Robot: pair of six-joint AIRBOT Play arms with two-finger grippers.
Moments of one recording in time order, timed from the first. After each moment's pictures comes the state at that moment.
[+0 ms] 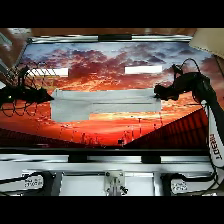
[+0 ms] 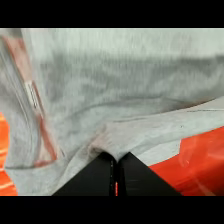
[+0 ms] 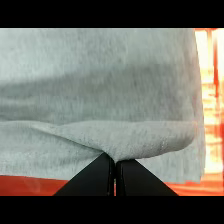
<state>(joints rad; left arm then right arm) 0.26 -1.46 1.26 0.92 -1.16 -1.14 -0.06 -1.58 1.35 1.96 -1.04 -1.61</state>
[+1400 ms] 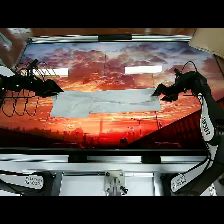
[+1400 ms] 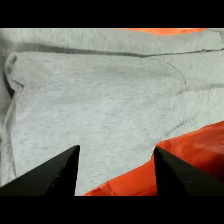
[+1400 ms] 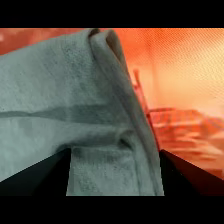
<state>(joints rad) 0.19 -1.61 1.47 0.91 -1.27 -1.24 -0.15 -1.85 1.54 2.06 -1.13 -1.63</state>
